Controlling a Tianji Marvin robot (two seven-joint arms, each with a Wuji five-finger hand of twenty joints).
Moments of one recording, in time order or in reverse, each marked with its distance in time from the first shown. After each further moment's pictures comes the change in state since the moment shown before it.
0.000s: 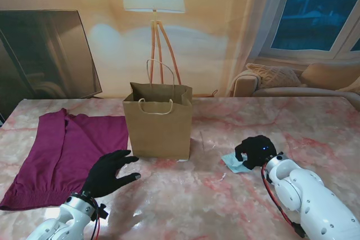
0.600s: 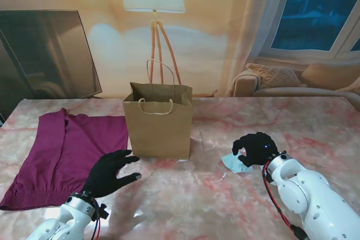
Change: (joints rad) left arm 0.003 0.000 0.002 -0.007 0.003 -0.001 0.001; right arm -0.088 0.002 0.083 -0.160 0.059 -0.034 0.034; left_hand 0.000 0.000 0.000 0.000 0.000 0.000 0.000 0.000 0.000 0.000 0.000 0.000 0.000 0.000 0.000 0.000 -0.008 0.000 0.000 0.000; right_hand -0.030 0.219 0.049 0.082 -0.107 0.227 -0.197 -0.262 0.012 0.021 -0.090 -0.112 0.095 0.004 -0.110 -0.095 0.005 0.023 -0.186 -0.075
